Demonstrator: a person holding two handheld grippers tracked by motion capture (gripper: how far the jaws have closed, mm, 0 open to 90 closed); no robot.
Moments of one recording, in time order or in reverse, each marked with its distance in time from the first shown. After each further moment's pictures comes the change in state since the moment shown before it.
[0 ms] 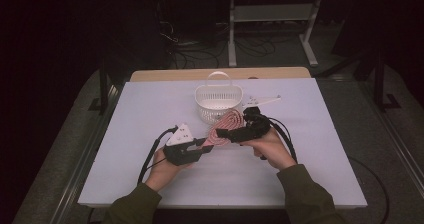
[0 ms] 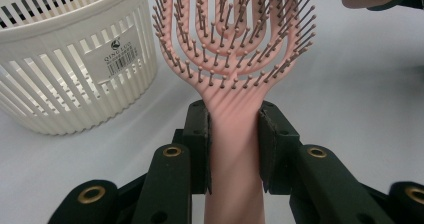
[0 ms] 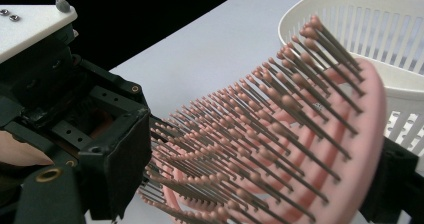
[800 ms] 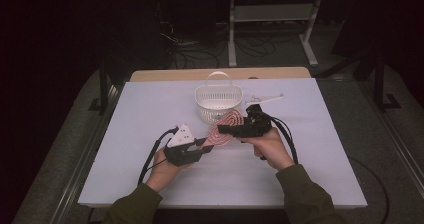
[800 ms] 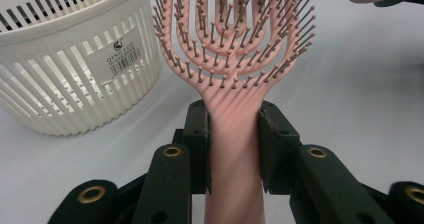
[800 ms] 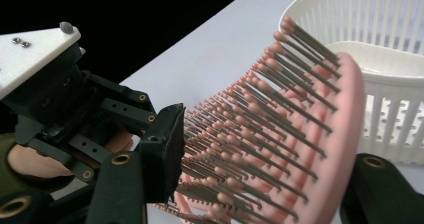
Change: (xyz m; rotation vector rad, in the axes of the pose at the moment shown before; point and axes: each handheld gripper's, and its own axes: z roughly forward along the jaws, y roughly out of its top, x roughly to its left) left arm -0.001 -0.001 0.001 -0.002 0.020 0.017; right arm -0.009 -0.001 -0.001 -0.009 0.054 0.088
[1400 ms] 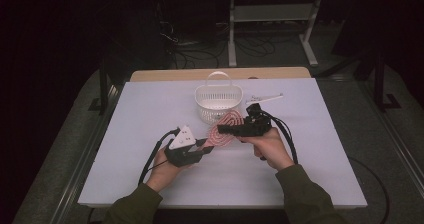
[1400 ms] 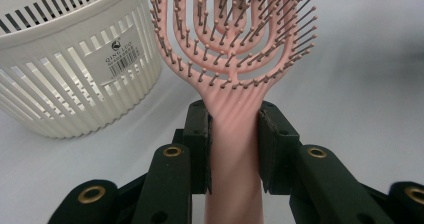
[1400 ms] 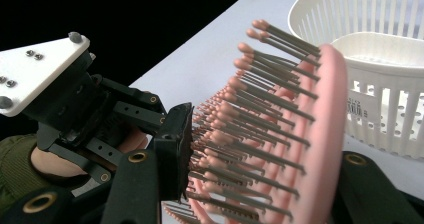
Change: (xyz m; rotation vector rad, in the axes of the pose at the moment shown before) left arm -0.002 -0.001 0.002 0.011 0.011 0.038; right arm -0.004 0.000 0.001 0.013 0.049 0.039
